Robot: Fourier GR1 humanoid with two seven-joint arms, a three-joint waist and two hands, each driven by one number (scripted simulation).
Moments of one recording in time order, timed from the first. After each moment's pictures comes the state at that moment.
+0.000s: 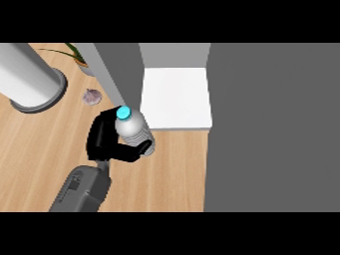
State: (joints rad) left arm -0.30 0.01 -0.10 -1.13 0.29 0.05 -0.41; right arm 0.85 -0.34 -0.43 -2.34 -0.78 0.56 -0.13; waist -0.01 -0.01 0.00
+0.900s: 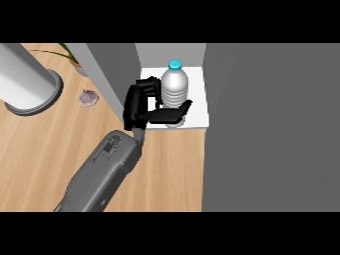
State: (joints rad) left arm -0.64 0.00 -0.31 -0.96 0.31 0.53 -0.25; right arm 0.80 -0.35 -0.45 -2.34 -0.82 0.55 -0.09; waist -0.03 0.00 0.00
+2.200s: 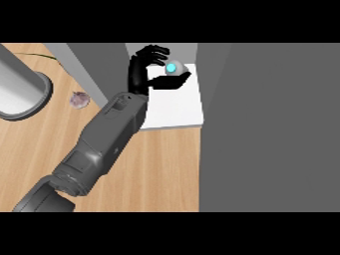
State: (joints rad) left arm -1.10 0.00 -0.20 -0.28 0.41 0.57 -0.46; right arm 0.78 -0.34 -0.44 -2.32 -0.87 0.60 -0.08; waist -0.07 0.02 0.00
